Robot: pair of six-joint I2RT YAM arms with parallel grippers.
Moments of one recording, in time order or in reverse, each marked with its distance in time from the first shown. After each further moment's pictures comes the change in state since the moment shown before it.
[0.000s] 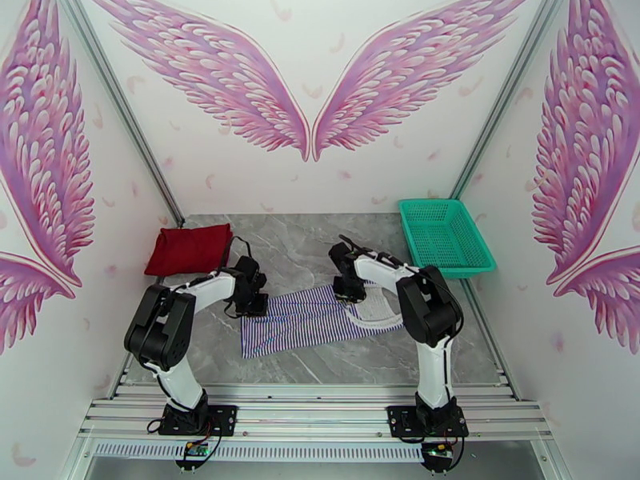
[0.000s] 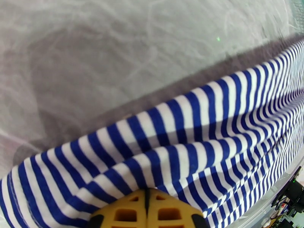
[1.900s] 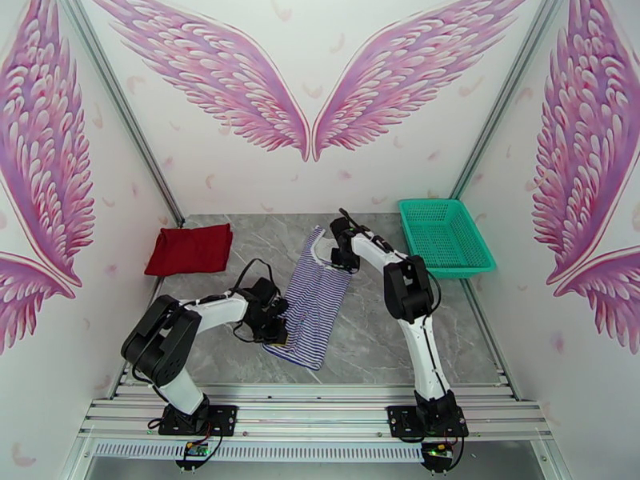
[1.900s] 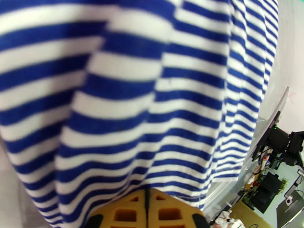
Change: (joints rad) left arm -0.266 -0.047 -0.136 0.098 0.294 -0.163; right arm -0.106 0.296 0.476 -0.011 0.033 -0.156
